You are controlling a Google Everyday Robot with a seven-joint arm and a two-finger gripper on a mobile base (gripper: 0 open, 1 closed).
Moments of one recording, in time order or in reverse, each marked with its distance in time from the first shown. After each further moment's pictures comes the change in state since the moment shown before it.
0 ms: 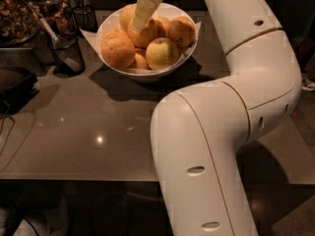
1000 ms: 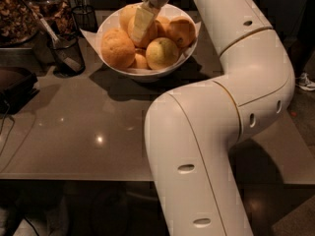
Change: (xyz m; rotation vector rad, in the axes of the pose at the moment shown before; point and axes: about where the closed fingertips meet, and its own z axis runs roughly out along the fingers) arm 0.010 0.004 0.027 -0.034 0.072 -0.010
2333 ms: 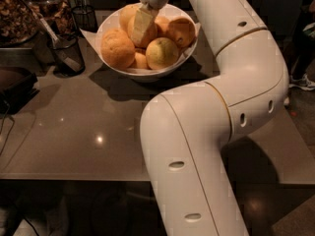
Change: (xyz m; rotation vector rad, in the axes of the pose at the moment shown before) arm 0.000 -0.002 0.008 -0.004 0.015 -0.015
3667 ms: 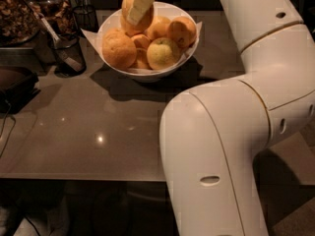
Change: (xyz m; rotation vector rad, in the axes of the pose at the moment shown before) arm -0.027 -0.004 -0.060 0.083 -0.216 -0.087
